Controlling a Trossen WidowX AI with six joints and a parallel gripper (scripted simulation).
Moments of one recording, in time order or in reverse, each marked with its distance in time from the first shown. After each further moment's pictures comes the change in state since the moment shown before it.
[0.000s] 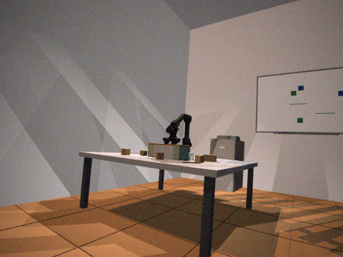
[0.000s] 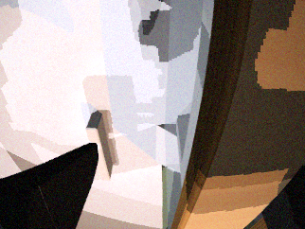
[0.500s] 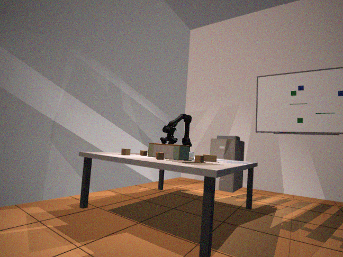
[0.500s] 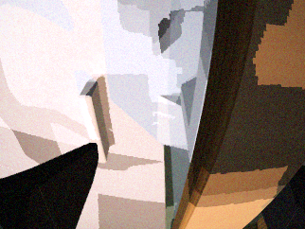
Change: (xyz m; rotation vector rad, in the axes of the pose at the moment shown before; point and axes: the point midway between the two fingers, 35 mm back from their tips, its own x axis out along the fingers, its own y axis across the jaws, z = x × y) arm 0.011 0.001 -0.034 0.000 0.009 -0.001
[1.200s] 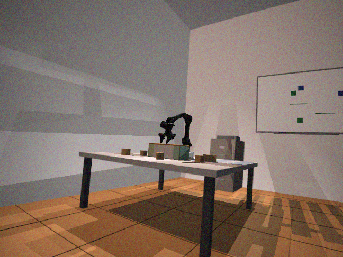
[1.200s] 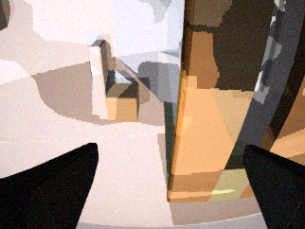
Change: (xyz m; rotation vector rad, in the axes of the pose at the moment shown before) arm -0.031 -0.001 -0.041 -0.002 0.003 0.007
